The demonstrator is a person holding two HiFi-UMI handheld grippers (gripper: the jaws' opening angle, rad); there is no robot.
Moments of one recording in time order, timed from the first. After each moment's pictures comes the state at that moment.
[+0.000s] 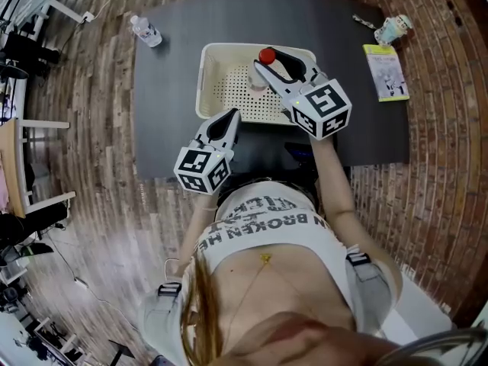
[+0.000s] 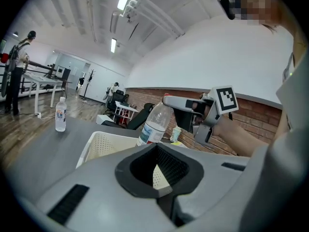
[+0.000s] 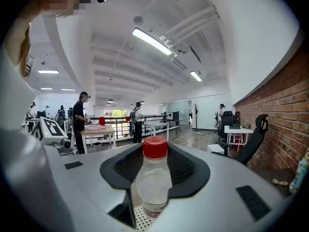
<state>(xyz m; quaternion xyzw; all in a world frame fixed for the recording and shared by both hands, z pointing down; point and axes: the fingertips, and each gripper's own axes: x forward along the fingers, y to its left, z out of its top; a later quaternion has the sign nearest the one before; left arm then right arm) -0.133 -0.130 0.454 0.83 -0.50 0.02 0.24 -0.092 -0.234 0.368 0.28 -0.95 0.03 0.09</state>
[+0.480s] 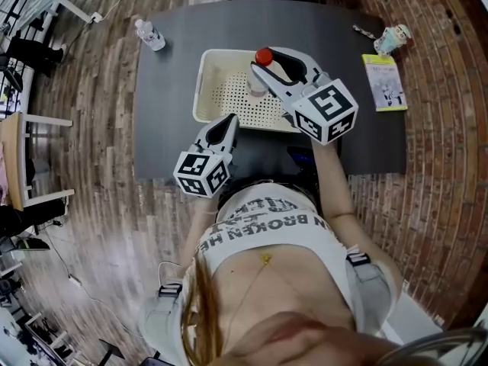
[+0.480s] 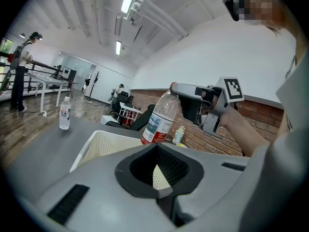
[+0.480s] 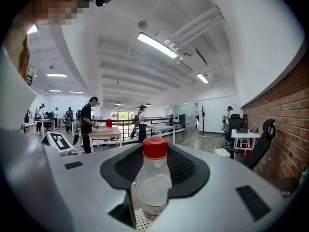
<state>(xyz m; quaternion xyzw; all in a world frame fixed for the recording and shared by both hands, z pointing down) -0.121 -0.127 0.449 0.82 -0.52 0.01 0.24 -0.083 -0.223 0.324 0.24 -0.97 0.02 0.08</state>
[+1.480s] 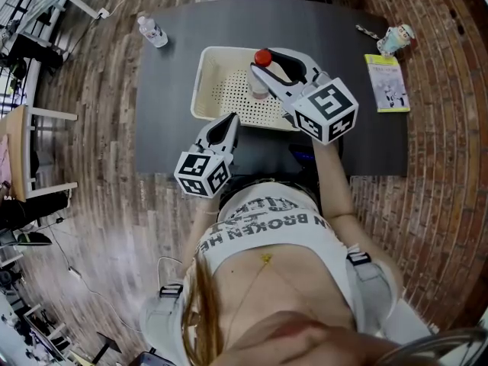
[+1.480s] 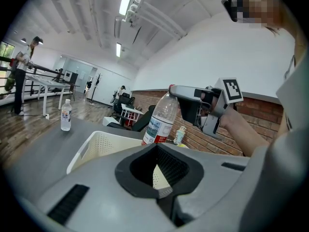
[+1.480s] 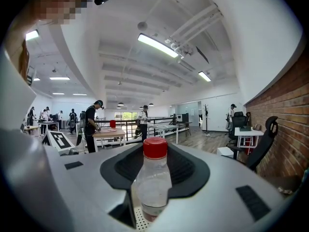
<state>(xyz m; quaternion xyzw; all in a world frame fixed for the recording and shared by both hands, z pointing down) -0.105 -0.122 0.443 0.81 -0.54 0.02 0.23 -0.070 -0.218 0.326 0.22 -0.97 0.03 0.08</state>
